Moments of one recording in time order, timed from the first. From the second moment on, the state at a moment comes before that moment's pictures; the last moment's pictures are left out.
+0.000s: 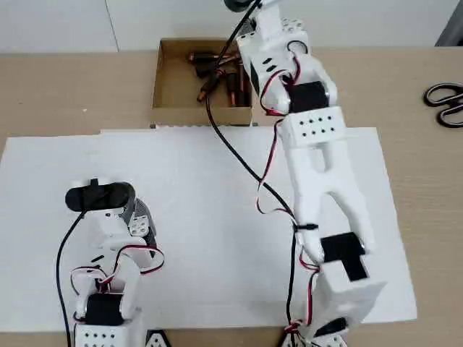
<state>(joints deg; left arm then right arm) -2.0 -103.4 96.6 50.9 14.9 -15.6 10.5 -25.7 39.6 10.5</state>
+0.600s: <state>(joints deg) -2.0 -103.4 96.6 50.9 14.9 -15.5 -14.7 -26.5 82.3 -5.0</state>
